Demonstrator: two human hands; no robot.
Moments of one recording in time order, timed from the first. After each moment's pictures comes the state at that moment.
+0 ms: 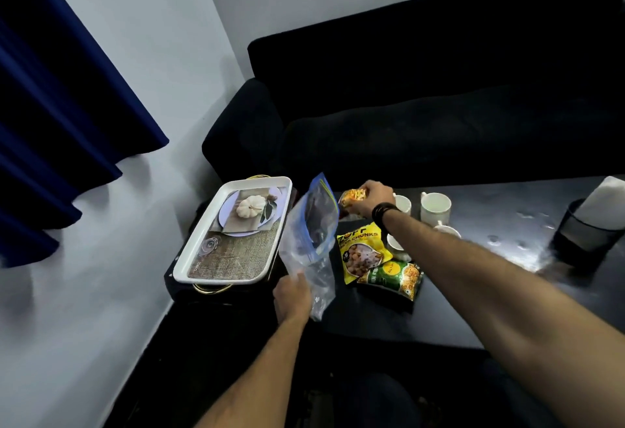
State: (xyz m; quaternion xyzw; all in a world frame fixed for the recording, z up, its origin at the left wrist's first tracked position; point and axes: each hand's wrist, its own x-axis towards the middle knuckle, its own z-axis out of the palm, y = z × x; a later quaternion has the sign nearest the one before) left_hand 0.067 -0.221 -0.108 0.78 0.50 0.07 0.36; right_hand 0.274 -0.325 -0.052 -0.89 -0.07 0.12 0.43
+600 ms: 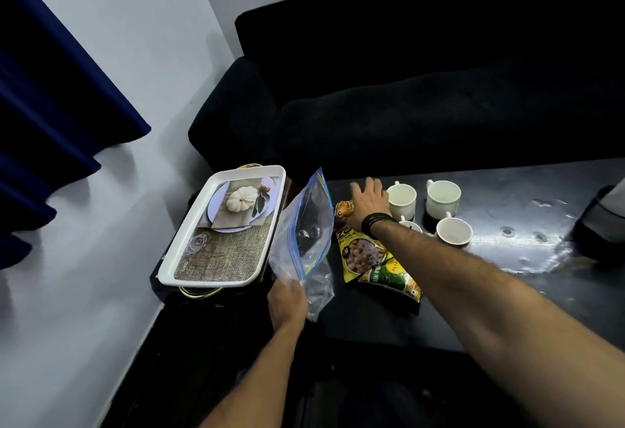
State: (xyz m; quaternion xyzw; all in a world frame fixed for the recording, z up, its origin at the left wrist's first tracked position) left_hand 0.080 -0.203 -0.144 0.76 0.51 0.11 0.38; right_hand 0.290 -0.296 -0.117 -0.96 -0.22 0.04 0.14
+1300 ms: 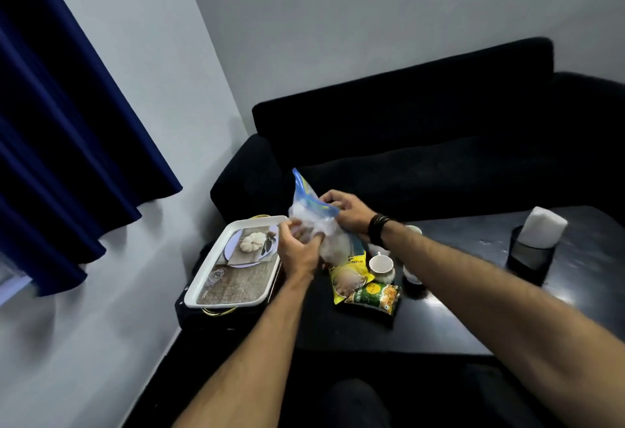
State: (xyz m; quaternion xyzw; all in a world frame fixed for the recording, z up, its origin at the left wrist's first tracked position) left_hand 0.082 -0.286 0.041 0.75 0.26 0.33 0.51; right_hand 0.186 -0.380 0.067 -0.67 -0.29 0.24 0.64
